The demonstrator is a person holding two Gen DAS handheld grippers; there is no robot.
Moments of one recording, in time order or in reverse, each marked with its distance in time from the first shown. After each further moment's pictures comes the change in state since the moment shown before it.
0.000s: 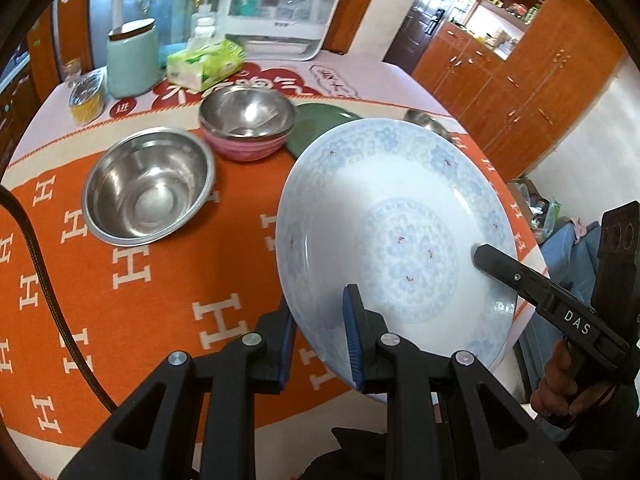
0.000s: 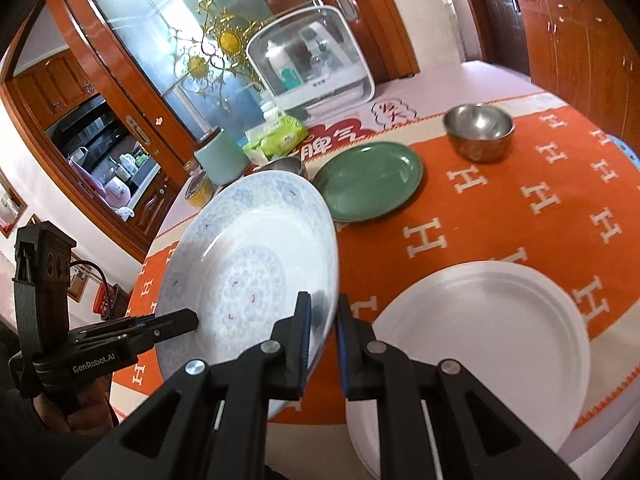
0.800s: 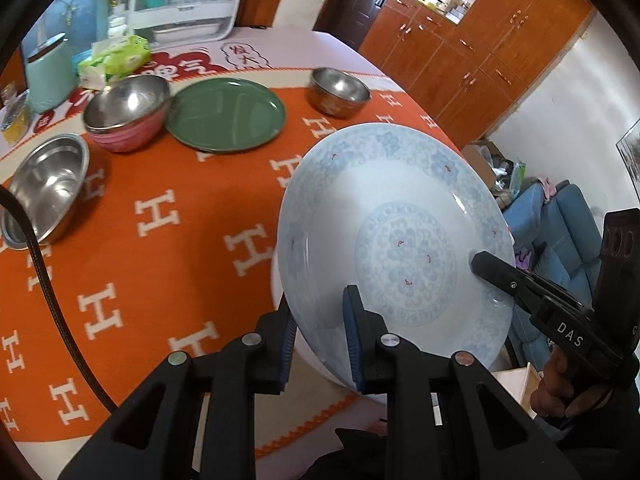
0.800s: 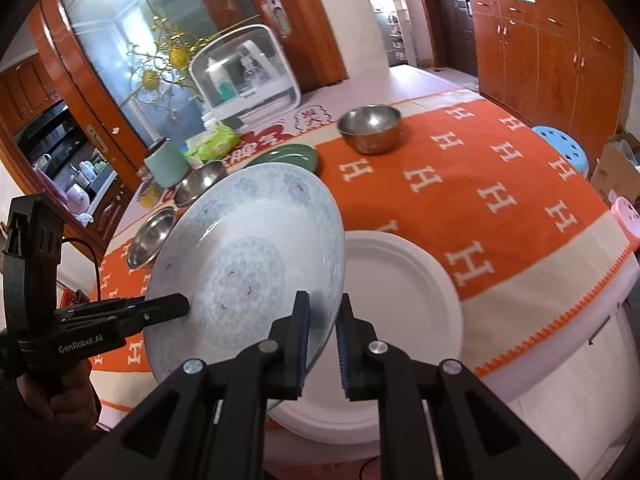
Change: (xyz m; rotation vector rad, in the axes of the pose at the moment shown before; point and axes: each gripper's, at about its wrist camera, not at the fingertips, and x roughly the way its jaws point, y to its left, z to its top) left arm 0.044 -0.105 -0.016 0.105 0.092 -0.115; right arm -0.073 -0.080 -0.031 0.056 0.013 -0.172
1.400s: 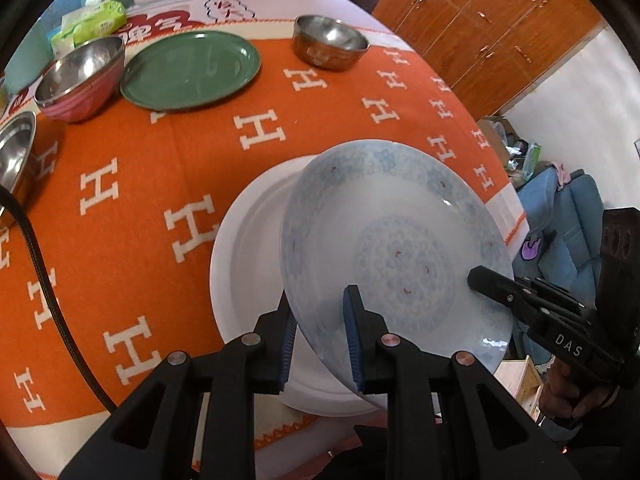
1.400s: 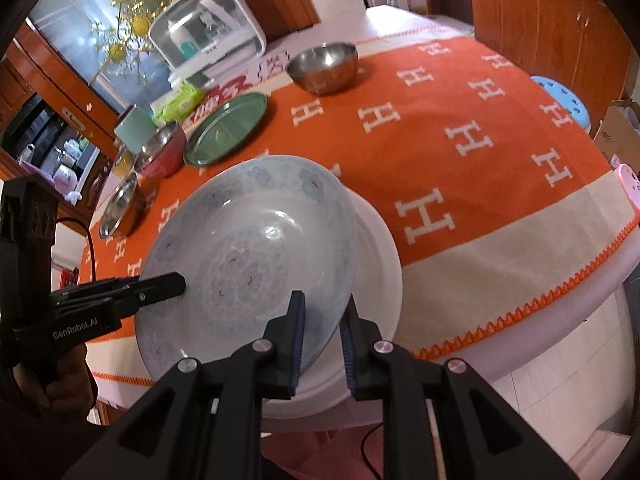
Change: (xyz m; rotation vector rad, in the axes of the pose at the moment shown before) left arm 0.069 -0.030 0.009 -0.052 0.138 0.038; right arm 0.037 -0.060 0.000 0.017 0.230 0.013
